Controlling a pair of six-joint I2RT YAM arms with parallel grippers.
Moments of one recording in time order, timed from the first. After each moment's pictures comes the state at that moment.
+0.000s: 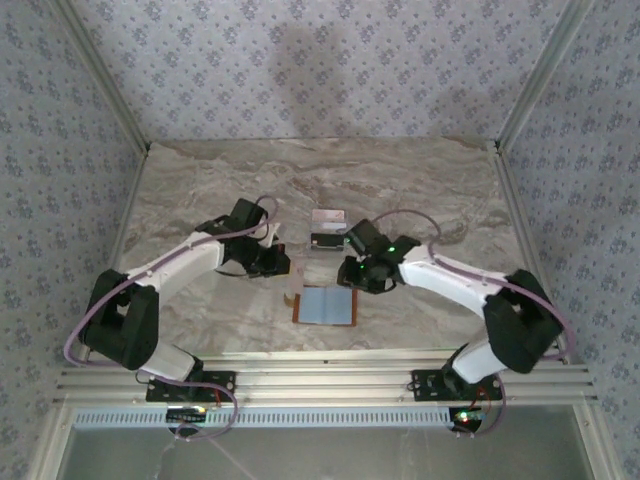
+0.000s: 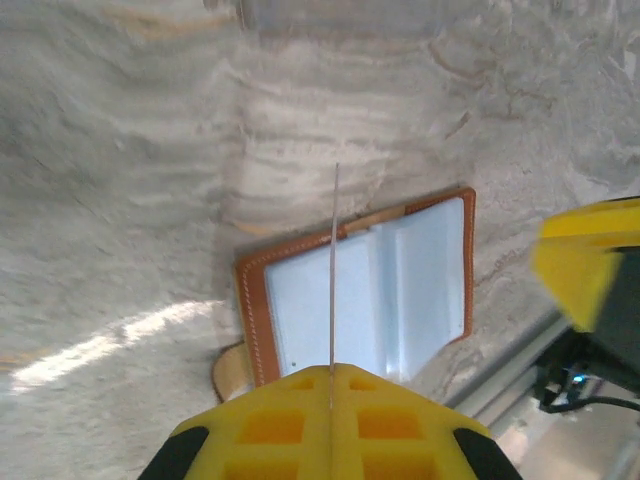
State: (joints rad) left arm -0.48 1.48 0.99 -0.66 0.51 -0.43; right arm 0.72 1.45 0.94 -0.61 -0.14 0.88
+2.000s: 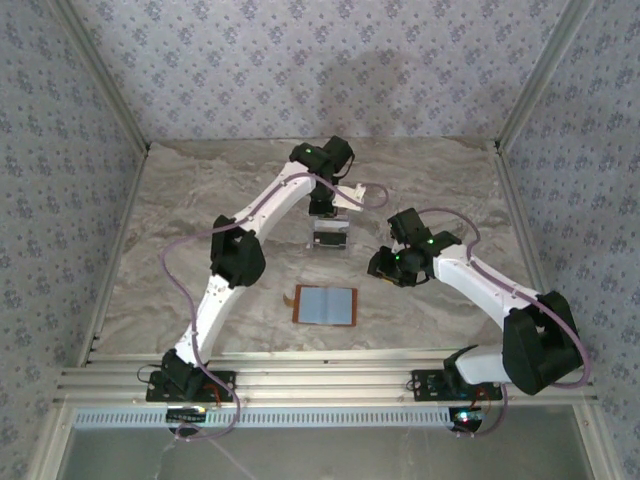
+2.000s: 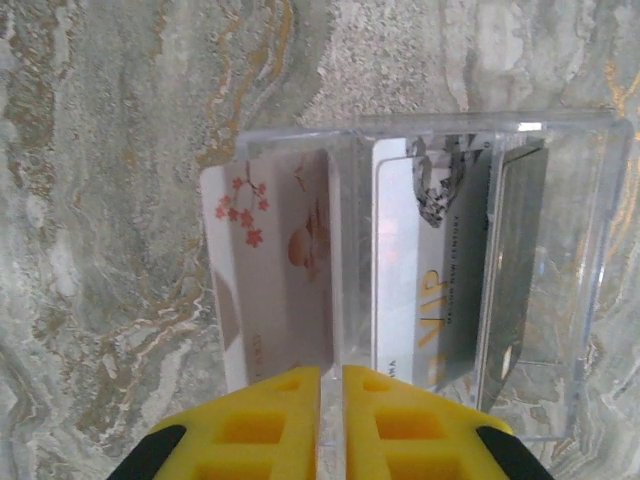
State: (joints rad) left arm -0.67 2.48 2.55 -1.36 0.01 1.04; right arm 0.46 1.34 0.86 -0.68 -0.24 0.74
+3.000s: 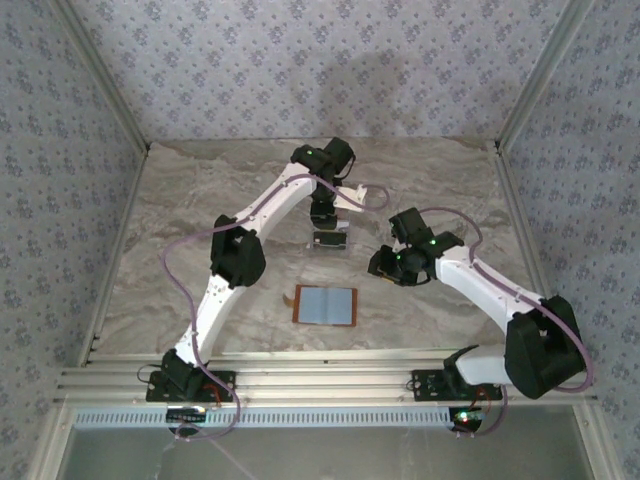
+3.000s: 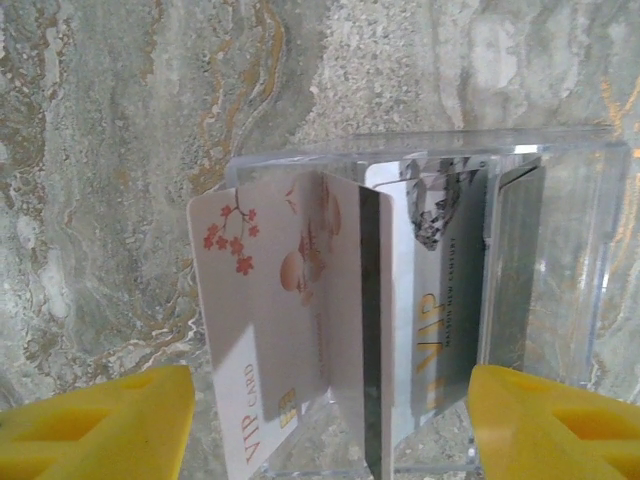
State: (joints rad) left arm -0.68 2.48 2.52 -1.31 0.01 1.05; right arm 0.46 1.31 0.86 -0.68 -0.24 0.74
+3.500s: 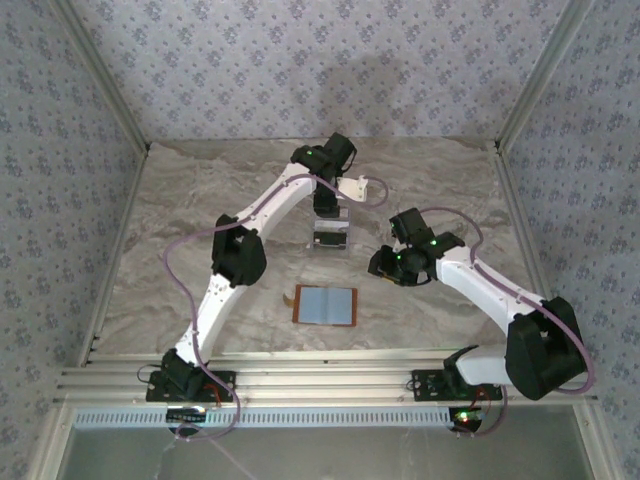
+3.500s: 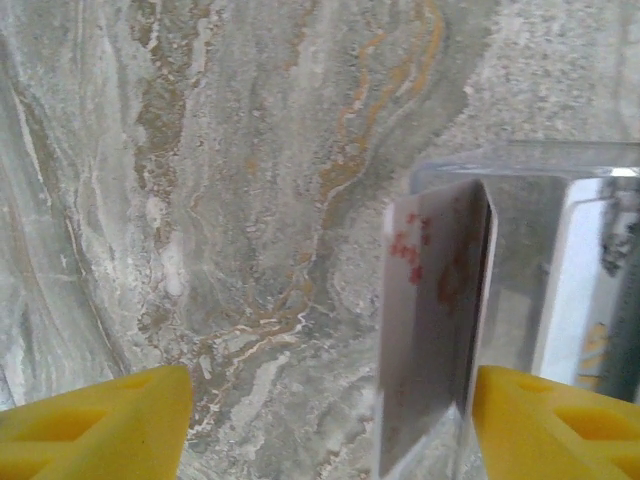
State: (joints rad) left arm -0.67 2.51 2.53 -1.17 -0.09 1.02; right arm 0.46 1.31 0.86 -0.68 -0.24 0.74
